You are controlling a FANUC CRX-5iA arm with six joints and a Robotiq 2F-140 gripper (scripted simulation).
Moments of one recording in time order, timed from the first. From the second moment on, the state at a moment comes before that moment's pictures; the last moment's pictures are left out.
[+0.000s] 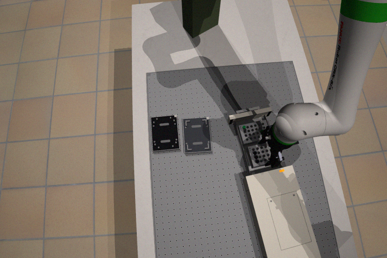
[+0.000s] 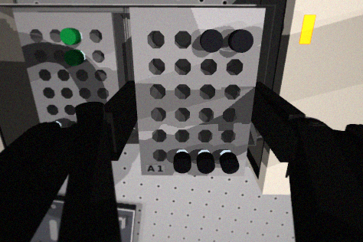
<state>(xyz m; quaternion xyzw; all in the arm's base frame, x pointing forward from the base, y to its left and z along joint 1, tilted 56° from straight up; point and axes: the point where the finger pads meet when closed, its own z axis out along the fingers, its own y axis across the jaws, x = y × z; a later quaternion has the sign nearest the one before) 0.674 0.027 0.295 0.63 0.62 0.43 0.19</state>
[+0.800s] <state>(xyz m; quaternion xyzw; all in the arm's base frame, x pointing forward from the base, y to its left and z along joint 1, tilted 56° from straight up) 0.652 0.019 0.312 0.63 0.62 0.43 0.19</state>
